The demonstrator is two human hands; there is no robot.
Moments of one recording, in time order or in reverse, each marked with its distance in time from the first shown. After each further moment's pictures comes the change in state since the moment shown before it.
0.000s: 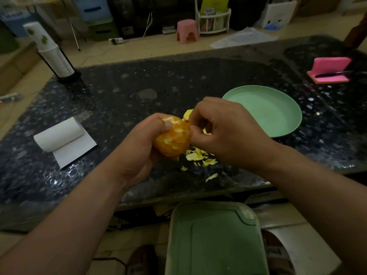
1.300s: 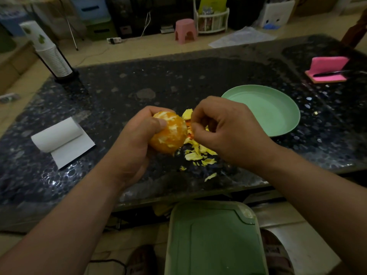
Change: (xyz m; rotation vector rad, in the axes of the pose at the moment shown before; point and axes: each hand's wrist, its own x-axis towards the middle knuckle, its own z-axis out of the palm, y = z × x) left_hand -0.003 0.001 -0.002 0.059 0.025 0.144; right_hand -0.006 0.003 -0.001 0.132 0.055 0.083
